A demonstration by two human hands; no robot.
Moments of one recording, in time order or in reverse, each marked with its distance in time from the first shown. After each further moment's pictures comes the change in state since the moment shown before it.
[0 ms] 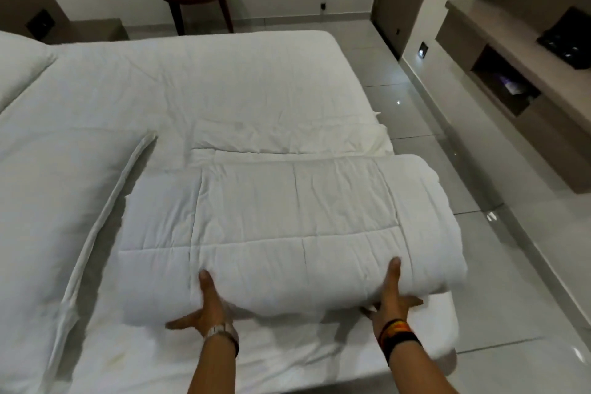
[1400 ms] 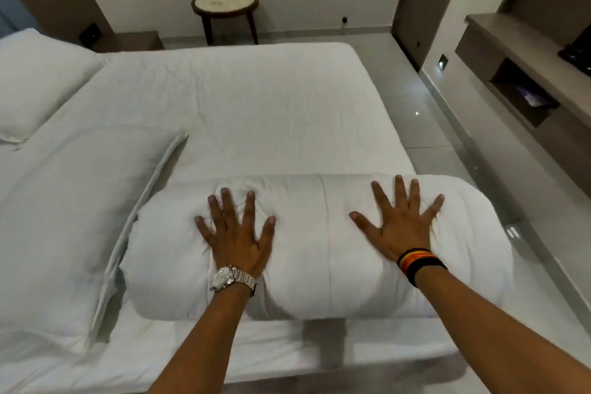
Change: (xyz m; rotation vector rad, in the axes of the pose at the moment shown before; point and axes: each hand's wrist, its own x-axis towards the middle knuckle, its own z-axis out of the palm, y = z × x) left_hand -0.042 0.068 0.022 1.236 -0.177 1.606; right_hand -0.038 -0.106 0.061 -1.719 -0.034 -1.349
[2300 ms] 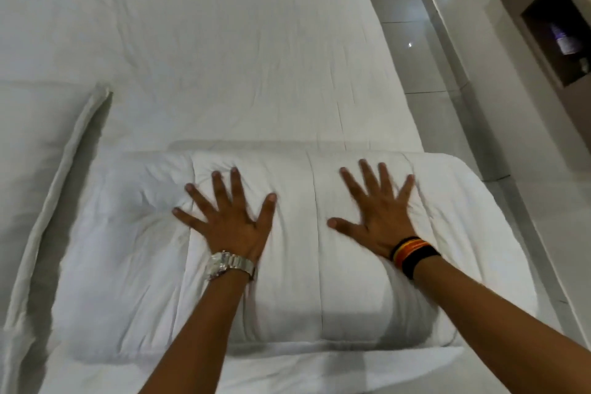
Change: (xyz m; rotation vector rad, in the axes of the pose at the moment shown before) left_hand 0.105 0.028 0.138 0.037 -0.298 -0.140; right_hand 0.122 0.007 0.108 0.038 -0.221 -0.225
